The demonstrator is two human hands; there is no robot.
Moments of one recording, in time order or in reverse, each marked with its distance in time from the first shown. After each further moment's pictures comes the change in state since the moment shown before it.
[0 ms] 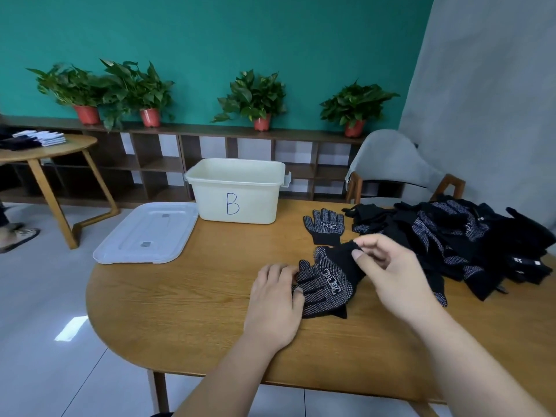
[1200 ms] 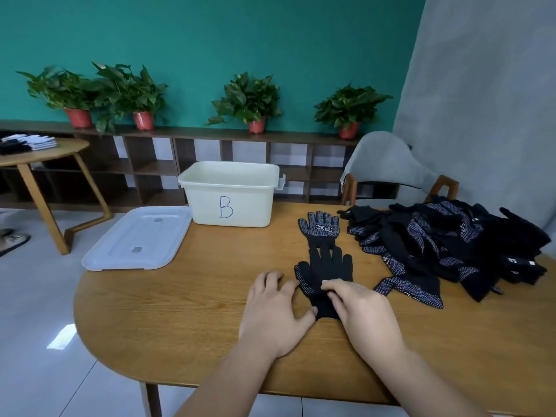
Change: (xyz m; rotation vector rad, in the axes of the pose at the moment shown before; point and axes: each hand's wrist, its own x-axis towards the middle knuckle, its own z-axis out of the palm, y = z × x) left_hand 0.001 0.005 0.004 0.215 -0.160 -0.033; right_hand -0.020 0.090 0.042 -0.703 0.058 -0.404
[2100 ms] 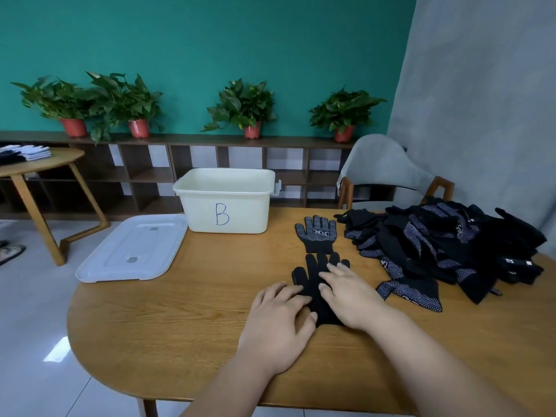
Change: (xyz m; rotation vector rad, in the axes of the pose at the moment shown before) left_hand -0.006 0.004 -0.004 -0.058 -0.007 0.167; right_hand 0.059 0.008 0.004 -0.114 -0.657 0.220
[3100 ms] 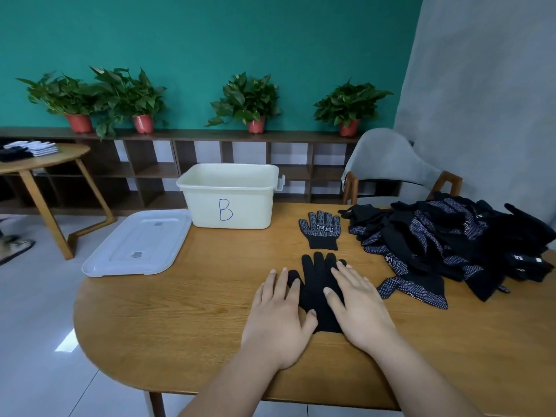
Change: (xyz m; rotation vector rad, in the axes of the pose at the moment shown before) left_hand 0.002 0.004 0.002 0.107 -0.095 -0.127; right_hand -0.027 0.005 0.033 0.125 0.231 0.070
